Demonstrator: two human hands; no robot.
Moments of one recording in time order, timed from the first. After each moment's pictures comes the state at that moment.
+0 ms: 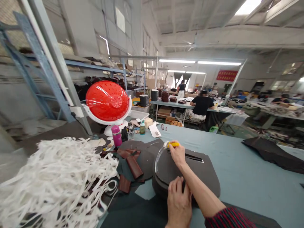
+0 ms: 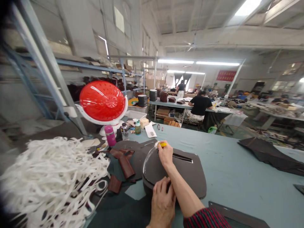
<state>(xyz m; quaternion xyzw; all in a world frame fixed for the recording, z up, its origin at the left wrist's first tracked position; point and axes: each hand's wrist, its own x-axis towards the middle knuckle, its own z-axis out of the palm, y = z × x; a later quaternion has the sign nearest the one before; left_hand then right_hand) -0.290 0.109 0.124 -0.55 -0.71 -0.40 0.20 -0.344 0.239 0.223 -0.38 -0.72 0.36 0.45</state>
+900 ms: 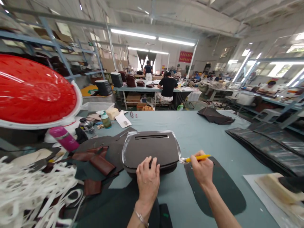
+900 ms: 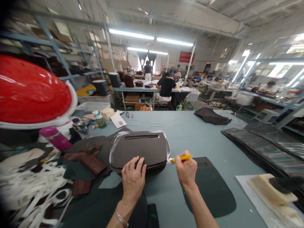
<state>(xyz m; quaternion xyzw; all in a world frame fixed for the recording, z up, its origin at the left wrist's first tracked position) -0.285 0.092 0.160 -0.59 -0.73 -0.34 0.09 -0.091 0.157 0.207 -0.63 -0.61 0.05 0.48</state>
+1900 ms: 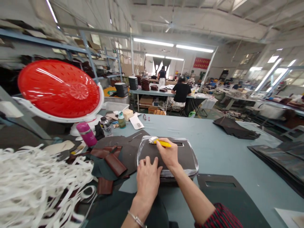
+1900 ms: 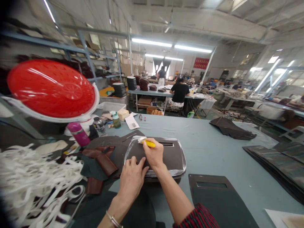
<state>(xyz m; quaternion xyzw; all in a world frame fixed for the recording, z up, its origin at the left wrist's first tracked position) -0.354 0.109 0.194 -0.59 -0.78 -0.17 0.12 -0.299 0.216 0.223 -0.40 -0.72 0.26 0.50</state>
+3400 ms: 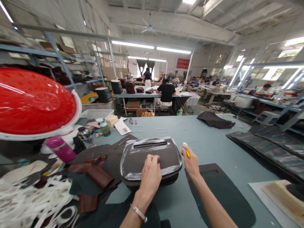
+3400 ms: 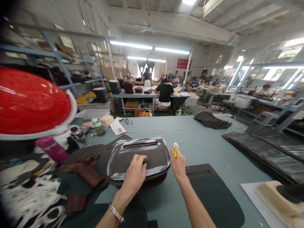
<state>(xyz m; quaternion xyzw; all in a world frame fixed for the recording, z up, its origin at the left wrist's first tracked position) -0.301 0.143 0.207 -0.64 -0.70 -0.31 -0.09 -0.117 0.232 0.175 -0.61 -0.62 0.13 0.47</state>
